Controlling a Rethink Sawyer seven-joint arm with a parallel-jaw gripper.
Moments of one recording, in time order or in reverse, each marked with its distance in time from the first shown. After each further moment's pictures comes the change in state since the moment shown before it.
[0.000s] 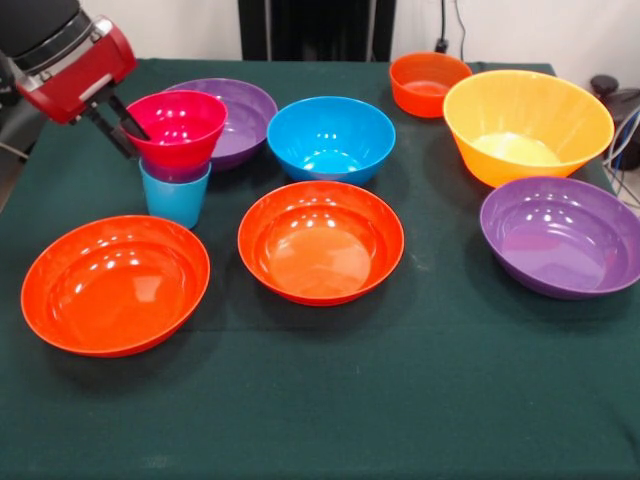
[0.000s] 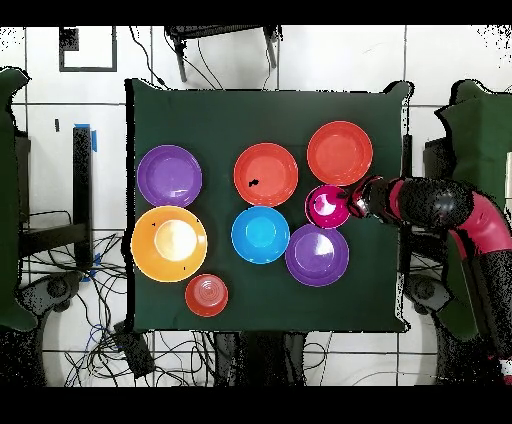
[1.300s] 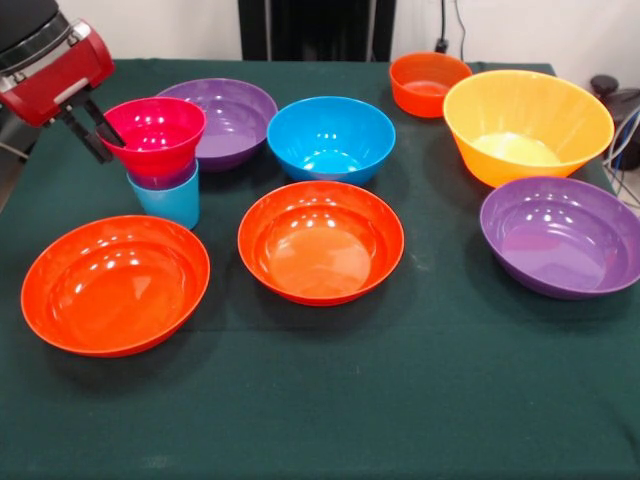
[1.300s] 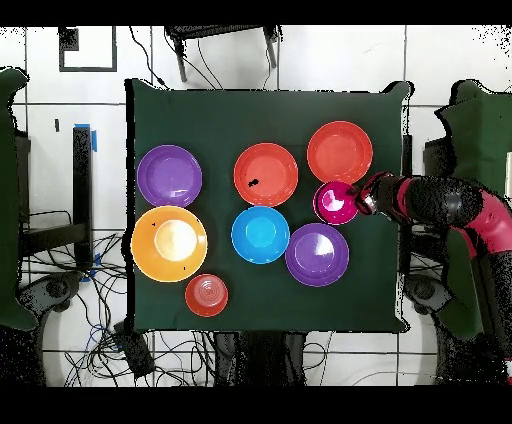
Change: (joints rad) arm -0.006 -0.009 0.000 -0.026 -0.027 0.000 0.000
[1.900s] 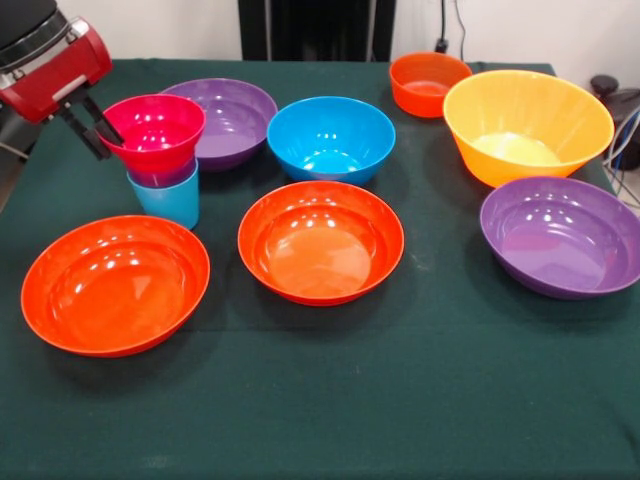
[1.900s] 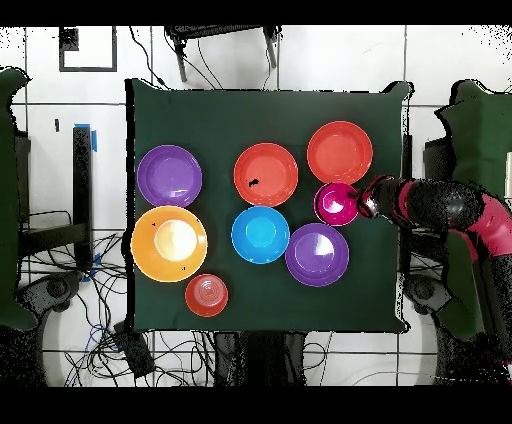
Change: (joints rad) arm -0.012 -0.002 0.000 0.015 -0.005 0.000 0.000
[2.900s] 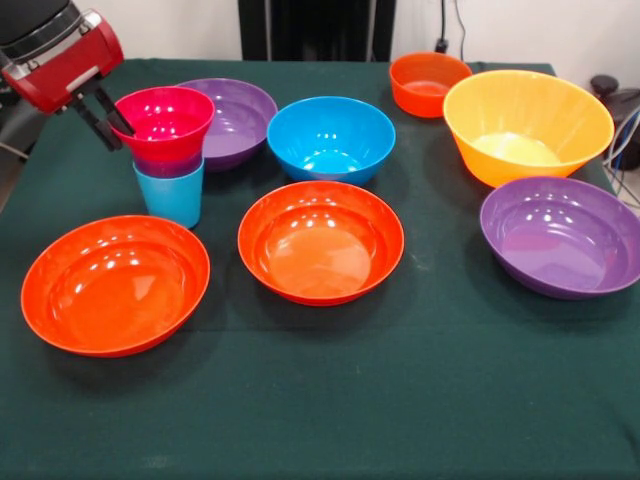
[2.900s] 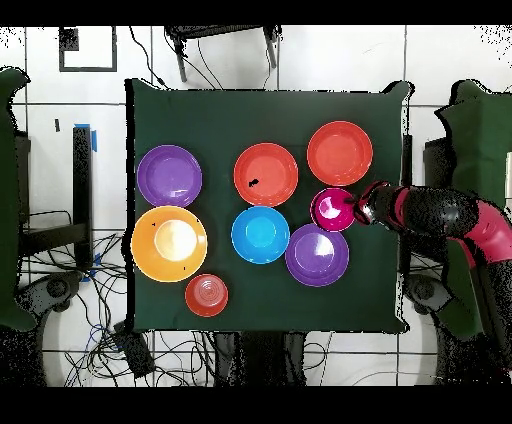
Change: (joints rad) arm -0.017 -0.015 0.000 0.054 0.000 -0.029 0.000
